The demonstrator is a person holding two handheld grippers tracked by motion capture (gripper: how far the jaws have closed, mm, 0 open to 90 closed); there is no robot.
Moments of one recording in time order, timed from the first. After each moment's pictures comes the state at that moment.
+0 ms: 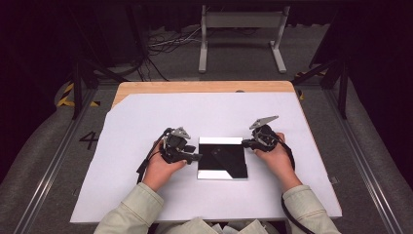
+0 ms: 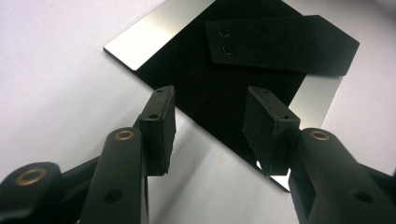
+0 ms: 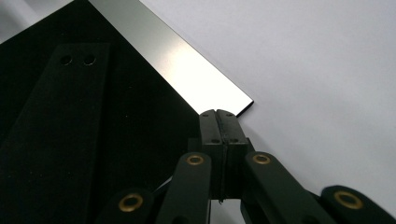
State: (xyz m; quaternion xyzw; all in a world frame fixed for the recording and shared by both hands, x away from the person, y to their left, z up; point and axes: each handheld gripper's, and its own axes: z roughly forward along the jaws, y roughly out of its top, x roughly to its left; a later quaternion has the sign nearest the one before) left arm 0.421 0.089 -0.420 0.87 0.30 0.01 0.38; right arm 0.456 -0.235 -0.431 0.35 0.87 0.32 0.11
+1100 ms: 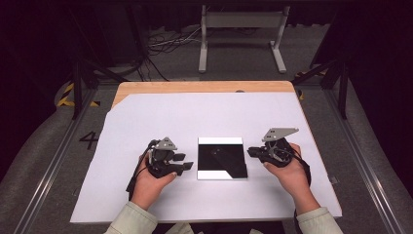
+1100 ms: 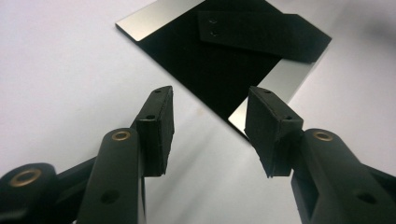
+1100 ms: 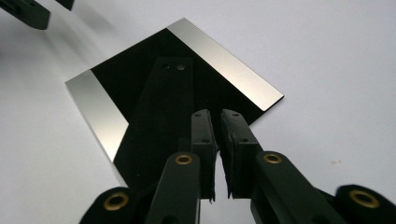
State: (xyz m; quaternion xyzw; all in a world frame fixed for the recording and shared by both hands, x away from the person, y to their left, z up) left arm 0.373 0.118 -0.410 0.86 0.33 0.05 0.39; right arm 0.379 -0.248 -0.382 0.32 0.86 0.38 0.14
